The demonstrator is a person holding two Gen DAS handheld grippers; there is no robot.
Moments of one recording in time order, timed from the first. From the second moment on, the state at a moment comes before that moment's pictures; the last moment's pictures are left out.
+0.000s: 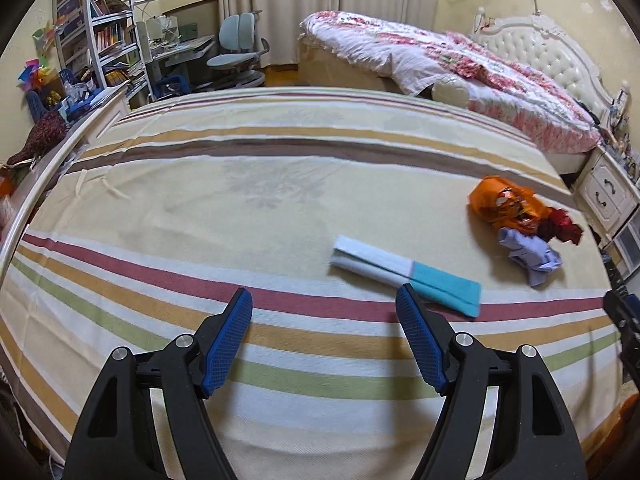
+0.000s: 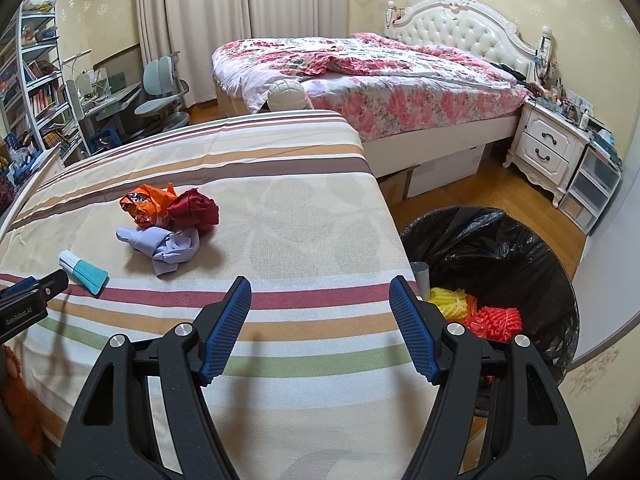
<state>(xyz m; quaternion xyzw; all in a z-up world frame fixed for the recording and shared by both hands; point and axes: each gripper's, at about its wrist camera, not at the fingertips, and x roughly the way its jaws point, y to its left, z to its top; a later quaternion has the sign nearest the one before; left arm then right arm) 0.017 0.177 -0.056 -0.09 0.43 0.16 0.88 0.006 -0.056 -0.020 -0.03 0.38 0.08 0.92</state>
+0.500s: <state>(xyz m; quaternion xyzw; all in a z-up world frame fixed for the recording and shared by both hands) 0.052 0.198 -0.057 -0.09 0.44 0.19 0.88 0.005 -0.055 -0.022 -0.03 0.38 0.09 0.92</state>
